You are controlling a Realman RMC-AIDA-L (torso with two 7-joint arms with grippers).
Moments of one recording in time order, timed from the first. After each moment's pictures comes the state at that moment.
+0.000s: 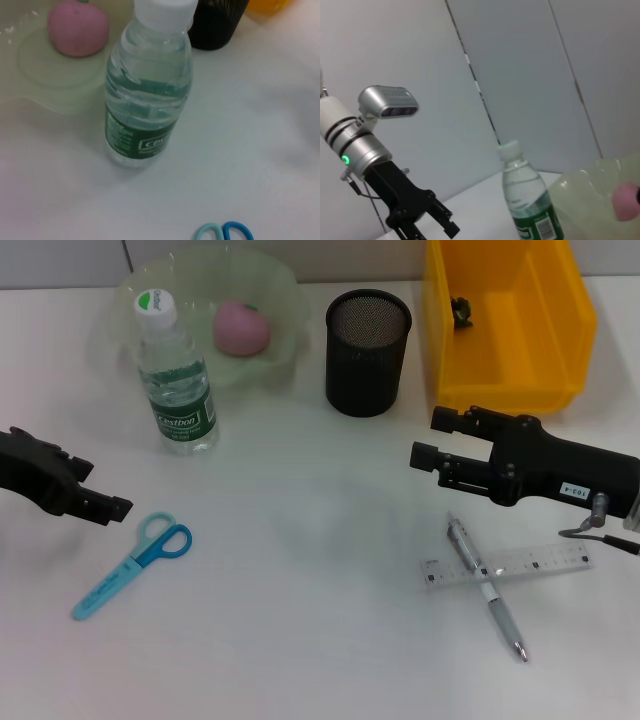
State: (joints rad) left arm -0.50 -2.07 0.91 1.37 2.57 1.74 -2.13; right arm 0.42 2.08 -0.90 -0.50 -1.60 -1.52 1.27
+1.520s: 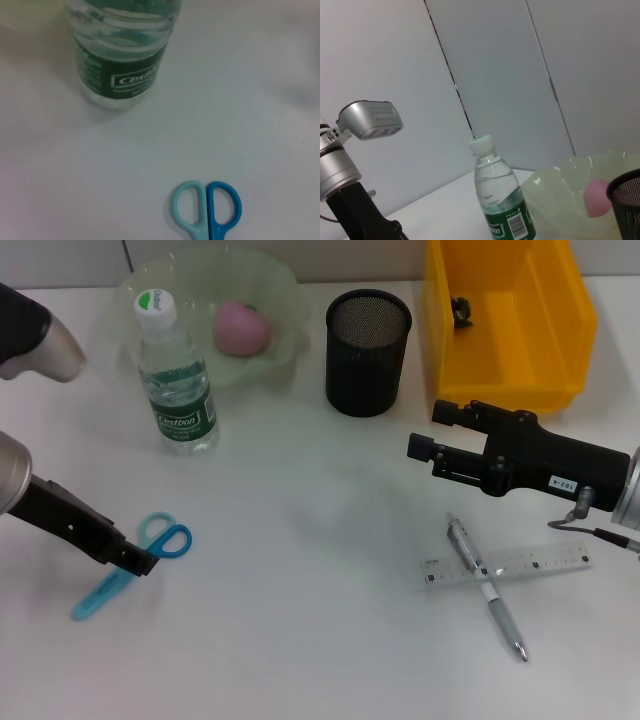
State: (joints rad) left arm -0.45 -2.07 1.27 1.41 2.64 1.67 -2.48; right arm 0.45 2.08 -0.88 -0.44 -1.59 -1.45 1.21
